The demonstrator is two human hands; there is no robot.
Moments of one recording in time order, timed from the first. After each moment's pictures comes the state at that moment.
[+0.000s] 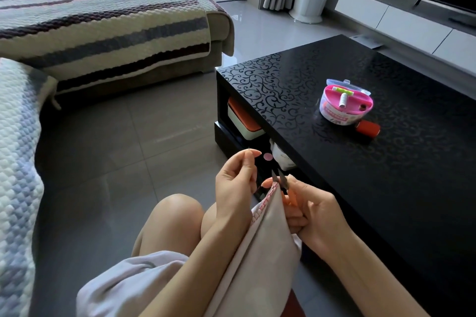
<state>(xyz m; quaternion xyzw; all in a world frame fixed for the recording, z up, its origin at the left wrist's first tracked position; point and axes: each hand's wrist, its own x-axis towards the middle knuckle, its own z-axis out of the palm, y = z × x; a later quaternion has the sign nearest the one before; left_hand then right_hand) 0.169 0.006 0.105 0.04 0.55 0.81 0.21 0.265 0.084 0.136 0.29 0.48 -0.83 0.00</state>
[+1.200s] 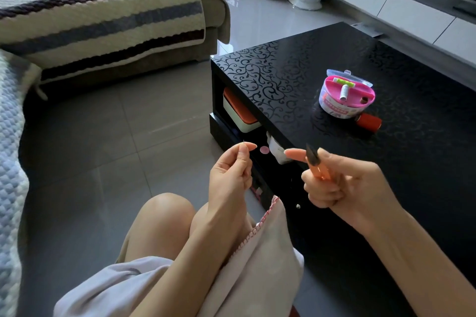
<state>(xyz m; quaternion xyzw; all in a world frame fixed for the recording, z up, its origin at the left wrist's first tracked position) 0.152 0.014 0.100 0.02 0.53 0.81 0.27 0.268 0.145 0.155 0.17 0.56 -0.81 0.02</state>
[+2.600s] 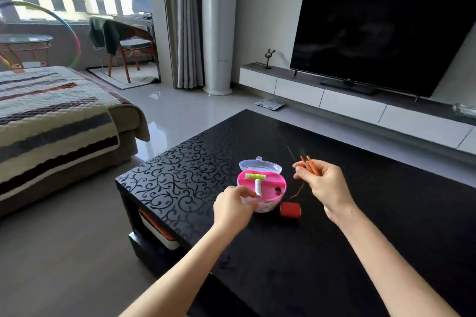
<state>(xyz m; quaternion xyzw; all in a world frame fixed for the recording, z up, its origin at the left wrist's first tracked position) 0.088 0.255 0.127 0.39 0.80 0.41 0.21 0.234 0.360 0.182 0.41 0.67 -0.47 -0.40</state>
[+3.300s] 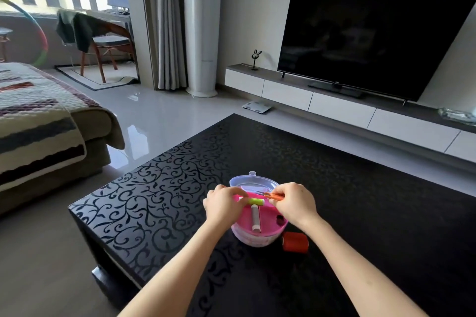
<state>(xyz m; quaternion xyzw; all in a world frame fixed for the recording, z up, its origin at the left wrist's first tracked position) 0.015 0.369 0.085 0.43 0.83 0.30 0.18 0.159 0.445 0.111 0.47 0.85 -0.16 -0.16</state>
